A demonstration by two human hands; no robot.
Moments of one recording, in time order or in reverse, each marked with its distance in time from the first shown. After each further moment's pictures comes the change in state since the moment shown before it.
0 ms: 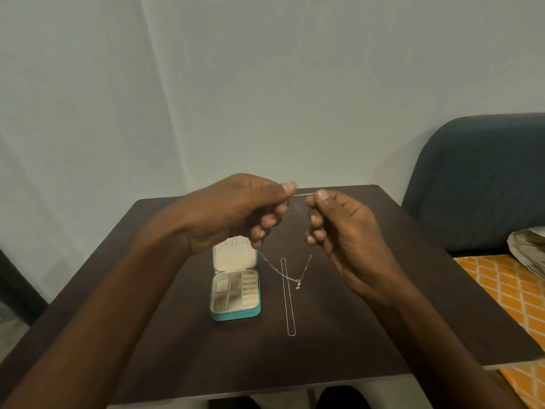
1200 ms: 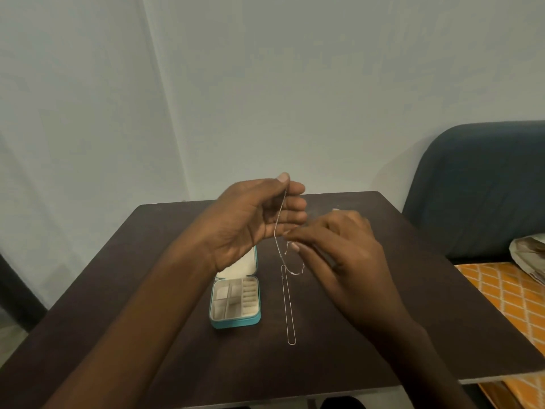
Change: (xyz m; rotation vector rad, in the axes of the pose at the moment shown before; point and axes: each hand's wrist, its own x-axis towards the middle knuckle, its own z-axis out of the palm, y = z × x) left_hand 0.016 -0.009 0.016 -0.508 0.159 0.087; right_hand -0.025 -0.001 -0.004 -1.324 -0.011 -0.833
